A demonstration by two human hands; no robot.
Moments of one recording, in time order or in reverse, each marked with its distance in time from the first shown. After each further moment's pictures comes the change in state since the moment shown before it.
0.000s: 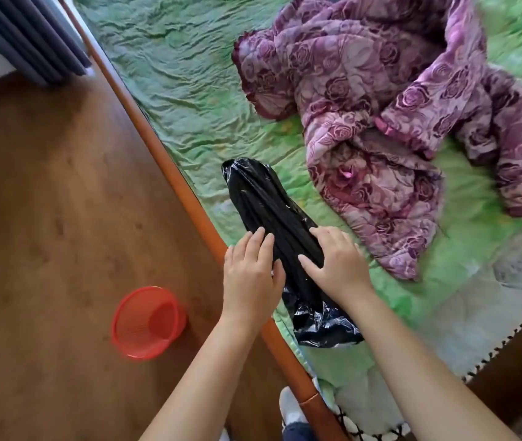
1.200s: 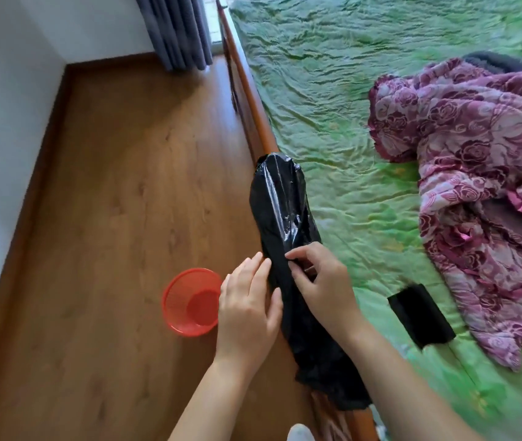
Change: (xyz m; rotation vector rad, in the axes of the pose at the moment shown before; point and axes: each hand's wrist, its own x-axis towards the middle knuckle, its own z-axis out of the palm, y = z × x) left_hand -0.086 -0.107 -0.082 -0.163 0.320 -0.334; right_hand -0.006 -0.188 0.039 0.566 -0.044 -0.405
